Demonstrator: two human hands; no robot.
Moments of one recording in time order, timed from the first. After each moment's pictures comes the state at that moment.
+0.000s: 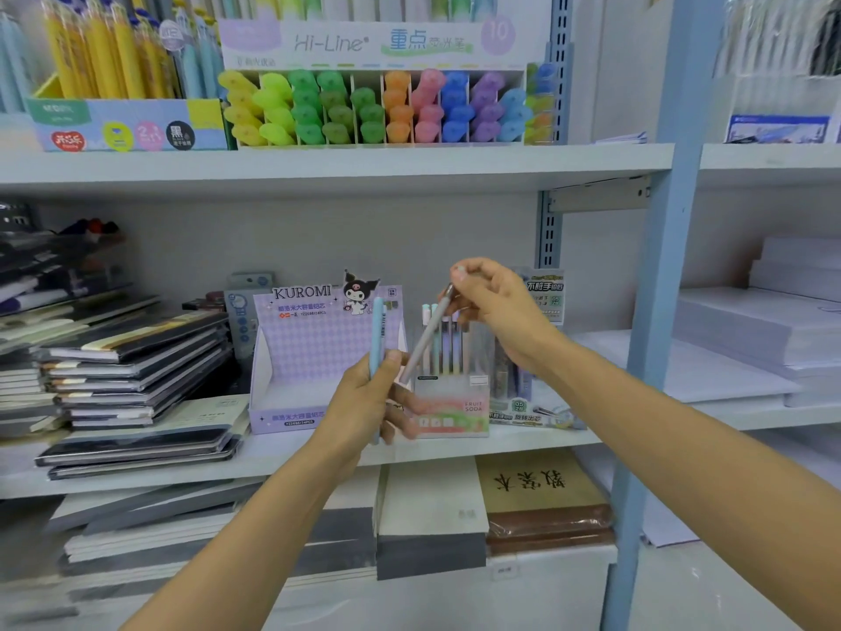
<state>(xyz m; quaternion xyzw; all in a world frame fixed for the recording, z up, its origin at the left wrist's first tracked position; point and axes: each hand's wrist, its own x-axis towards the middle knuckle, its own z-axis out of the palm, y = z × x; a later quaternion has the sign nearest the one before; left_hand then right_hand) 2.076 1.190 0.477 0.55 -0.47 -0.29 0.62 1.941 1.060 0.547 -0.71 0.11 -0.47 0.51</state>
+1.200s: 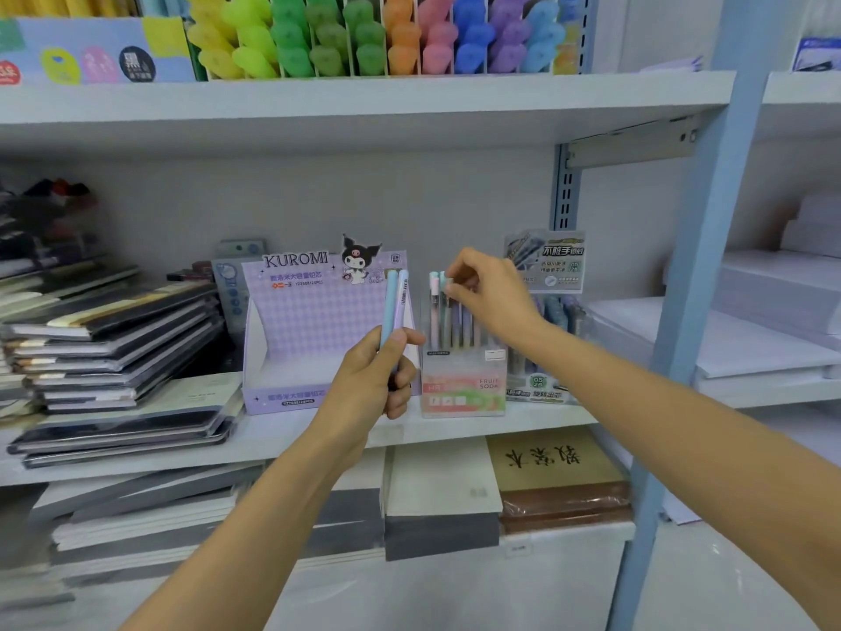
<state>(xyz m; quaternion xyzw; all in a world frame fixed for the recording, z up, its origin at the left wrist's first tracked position) 2.093 1.171 0.460 0.50 -0.49 -0.30 0.64 1.978 1.009 0.511 -0.85 0.25 -0.45 0.12</state>
